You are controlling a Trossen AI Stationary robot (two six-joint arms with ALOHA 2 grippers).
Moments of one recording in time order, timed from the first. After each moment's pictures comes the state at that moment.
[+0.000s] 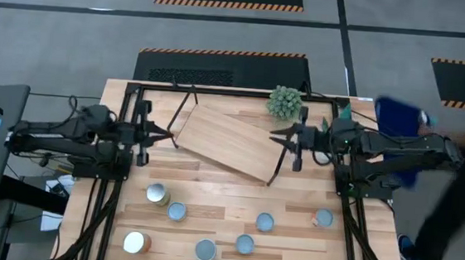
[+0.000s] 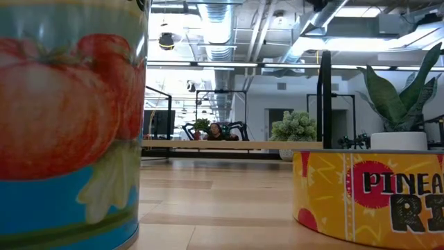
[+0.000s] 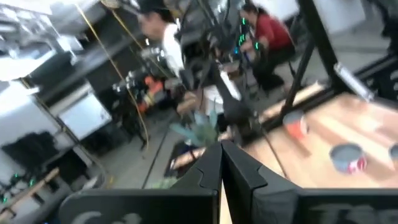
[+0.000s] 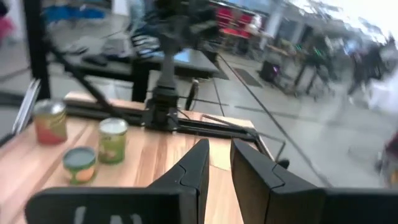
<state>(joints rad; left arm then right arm) 0.05 0.51 0.59 -0.04 0.04 0.54 0.01 0.91 0.78 0.09 0.12 -0.27</state>
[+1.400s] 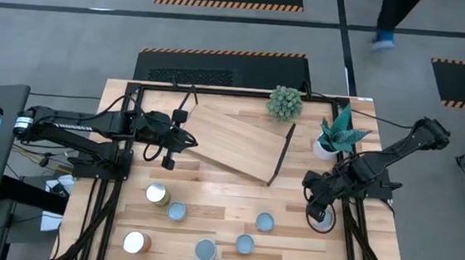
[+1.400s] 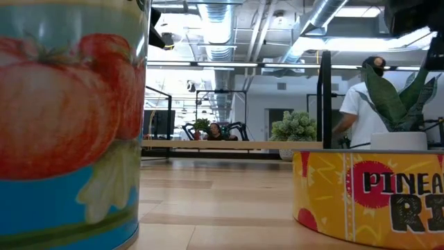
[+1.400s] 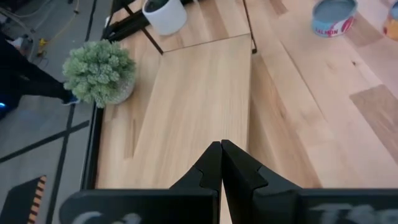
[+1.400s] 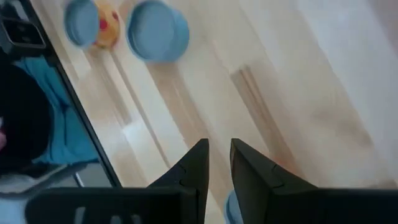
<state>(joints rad) 0.05 1.01 0.86 -0.46 -0.08 0.44 0.52 1.02 0.78 -0.86 -0.07 1.13</state>
